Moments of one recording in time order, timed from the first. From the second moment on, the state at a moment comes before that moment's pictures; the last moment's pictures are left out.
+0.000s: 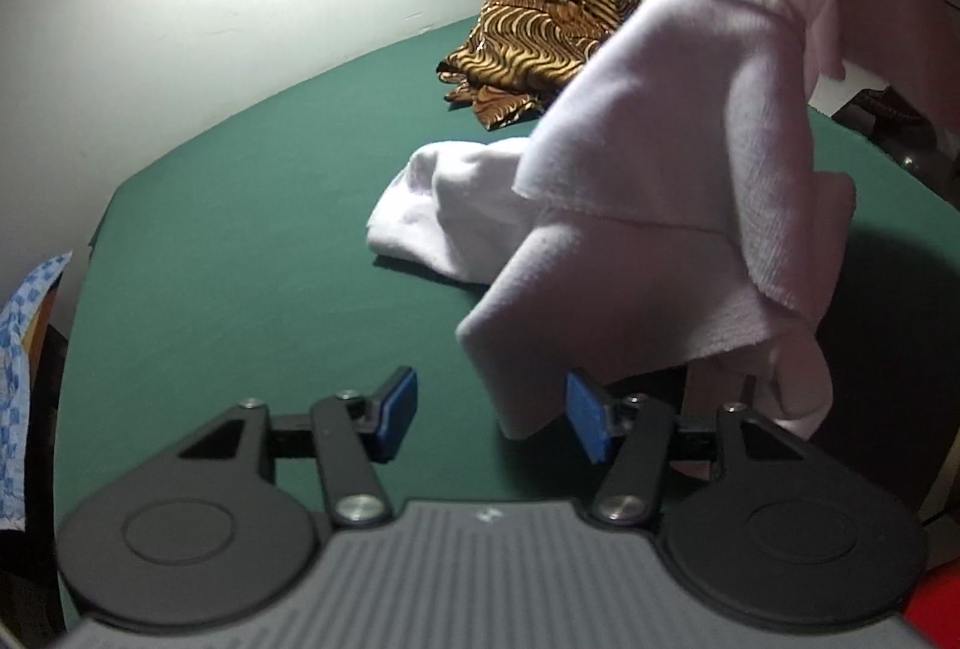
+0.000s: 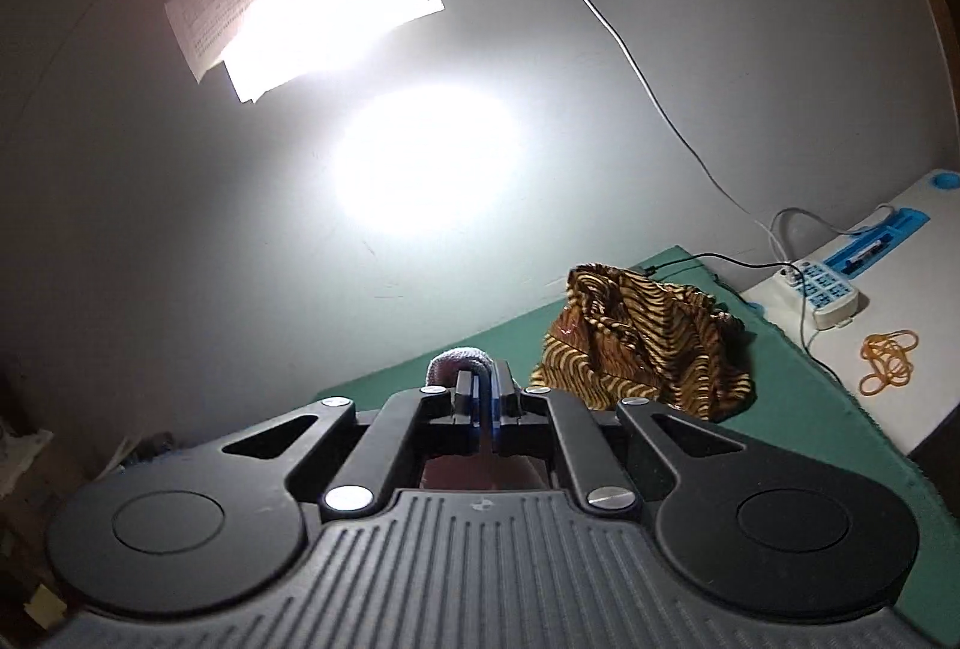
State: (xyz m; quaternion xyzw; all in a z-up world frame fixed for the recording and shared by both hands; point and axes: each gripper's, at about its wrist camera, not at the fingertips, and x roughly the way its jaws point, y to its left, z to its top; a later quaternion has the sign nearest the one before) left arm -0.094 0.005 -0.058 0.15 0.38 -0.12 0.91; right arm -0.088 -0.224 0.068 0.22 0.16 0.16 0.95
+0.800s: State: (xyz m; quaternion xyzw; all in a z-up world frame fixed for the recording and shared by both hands) left arm -0.096 0.018 0.158 0.01 0.12 -0.04 0.99; right arm -0.087 -0.271 0.176 0.25 -0.03 0.32 0.91
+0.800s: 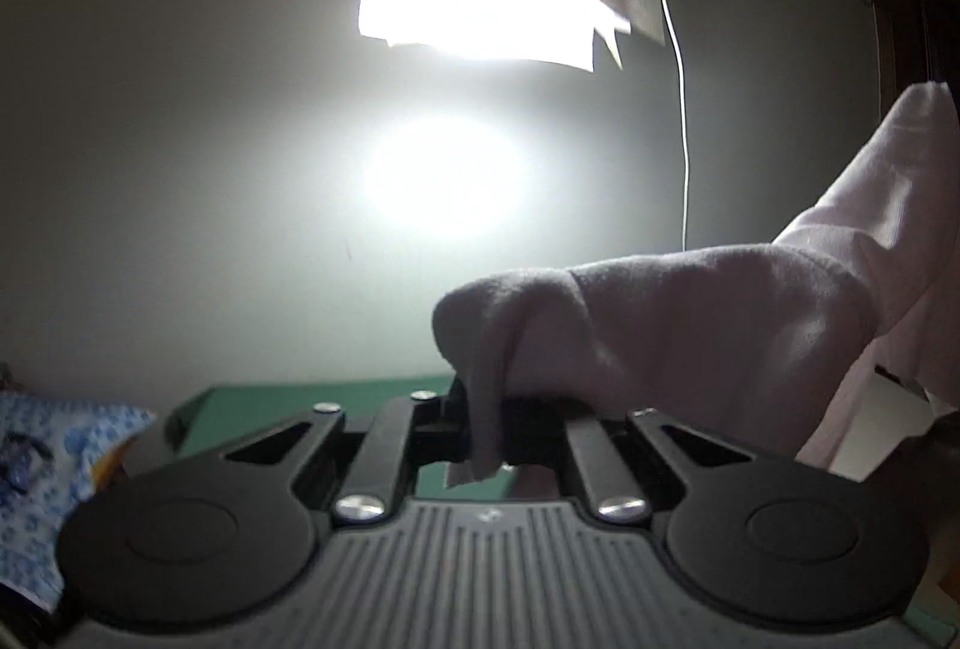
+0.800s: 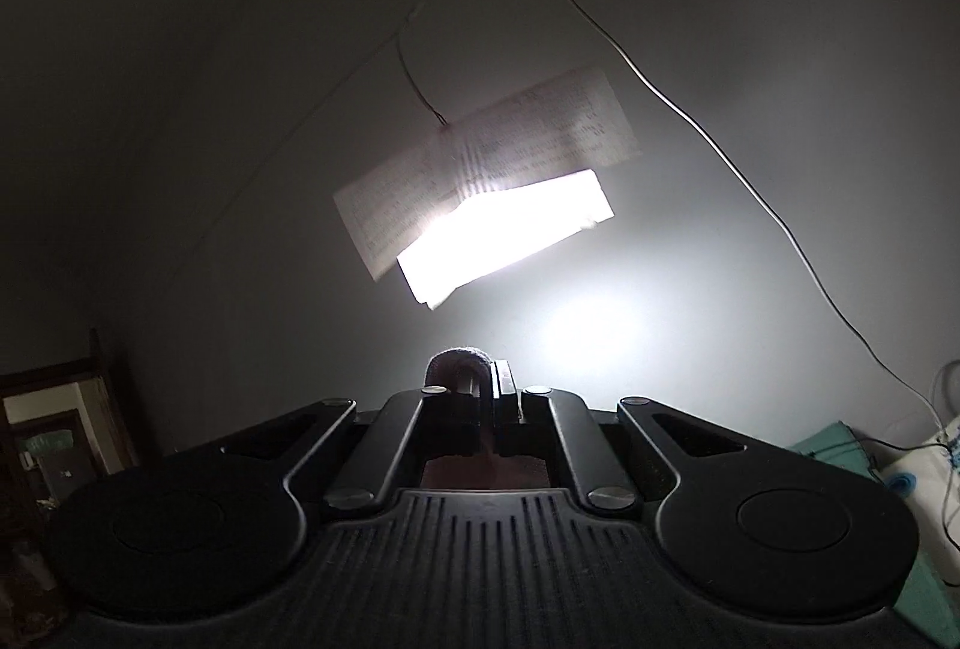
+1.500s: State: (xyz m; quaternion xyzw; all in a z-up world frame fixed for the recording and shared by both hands) left arm -0.144 0.138 0.328 0.06 0.01 0.03 1.00; right arm -0.162 -0.169 0.296 0.24 -0.17 0.35 0.89
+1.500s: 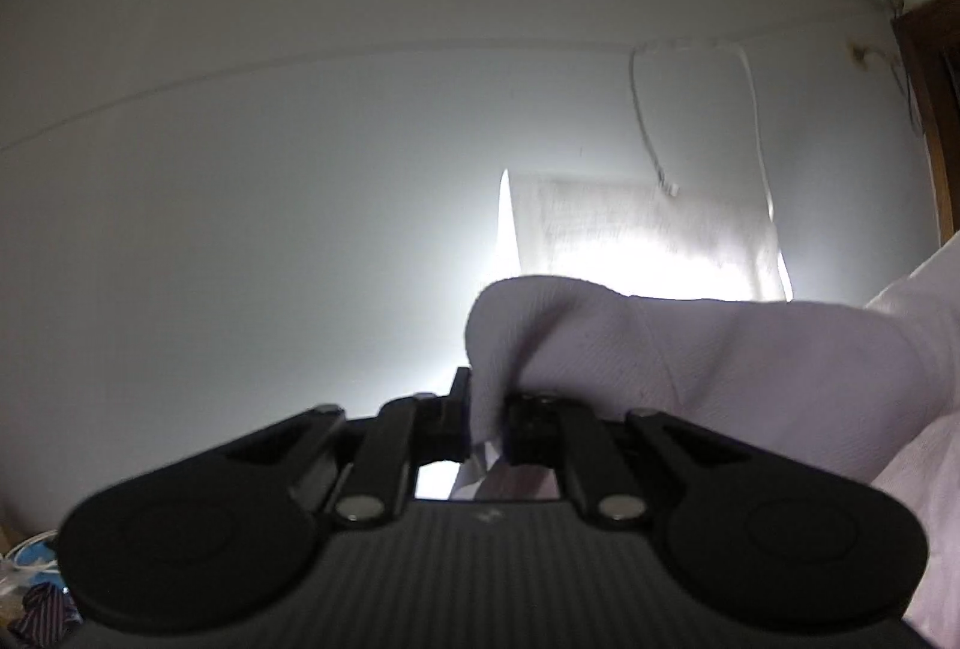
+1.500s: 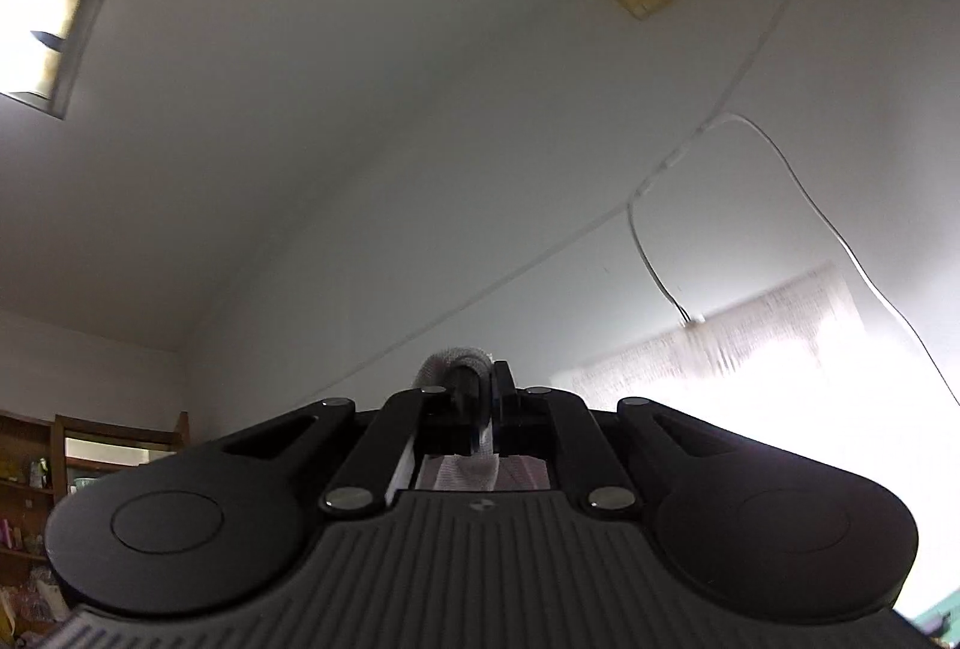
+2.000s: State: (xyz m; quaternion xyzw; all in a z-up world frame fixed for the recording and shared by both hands) left arm 0.074 0.097 0.107 0.12 0.29 0.07 0.95; right arm 0.054 -0.148 0.109 0.17 0.13 0.16 0.96
